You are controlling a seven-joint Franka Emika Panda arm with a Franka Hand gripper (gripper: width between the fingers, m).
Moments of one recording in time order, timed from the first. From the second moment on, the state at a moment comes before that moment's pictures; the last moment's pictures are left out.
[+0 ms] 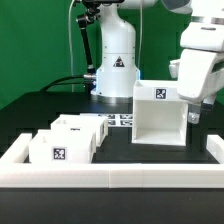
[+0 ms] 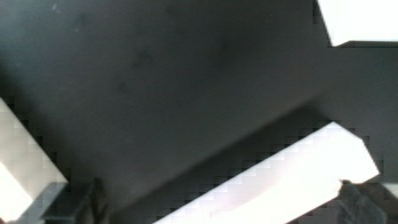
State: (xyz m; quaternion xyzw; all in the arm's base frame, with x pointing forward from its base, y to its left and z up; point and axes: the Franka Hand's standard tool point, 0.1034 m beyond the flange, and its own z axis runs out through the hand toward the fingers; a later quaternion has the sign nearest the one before) arm 0.562 0.112 0.079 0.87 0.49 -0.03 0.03
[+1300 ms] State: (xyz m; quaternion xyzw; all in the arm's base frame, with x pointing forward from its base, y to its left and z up) arm 0.546 0.110 0.082 0.97 0.23 -0.03 0.03
